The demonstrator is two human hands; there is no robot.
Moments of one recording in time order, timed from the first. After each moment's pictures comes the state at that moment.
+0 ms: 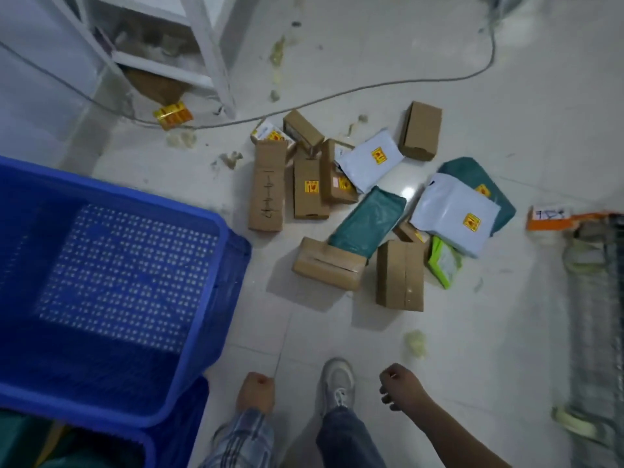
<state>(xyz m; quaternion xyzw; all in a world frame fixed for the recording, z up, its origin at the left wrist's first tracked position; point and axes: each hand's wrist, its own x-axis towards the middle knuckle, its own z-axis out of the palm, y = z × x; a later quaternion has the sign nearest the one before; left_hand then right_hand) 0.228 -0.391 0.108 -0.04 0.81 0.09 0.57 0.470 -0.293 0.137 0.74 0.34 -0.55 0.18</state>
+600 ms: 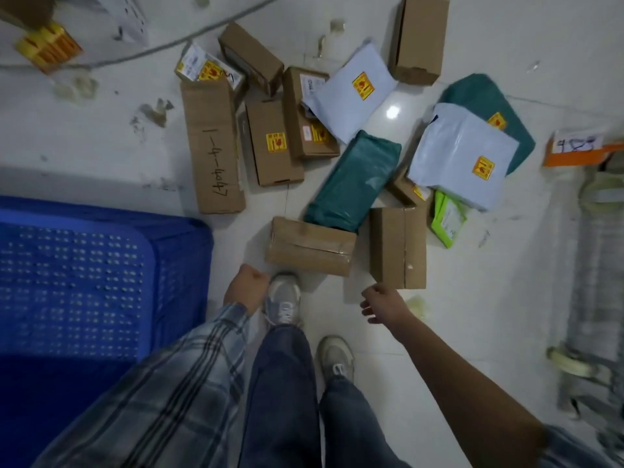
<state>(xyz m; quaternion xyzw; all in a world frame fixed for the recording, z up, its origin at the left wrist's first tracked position) 0.186 -0.187 0.010 0.14 0.78 0.02 0.60 0.430 -0.153 0.054 0.77 0.23 -0.59 0.09</state>
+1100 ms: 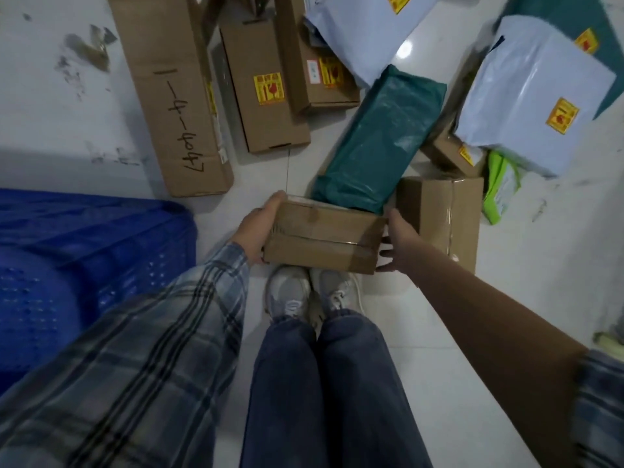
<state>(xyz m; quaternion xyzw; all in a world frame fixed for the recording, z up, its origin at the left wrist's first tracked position) 0.190 -0.093 -0.087 0.01 0.73 0.03 0.69 0.411 -0.073 -0.077 0.80 0.02 -0.60 0.04</state>
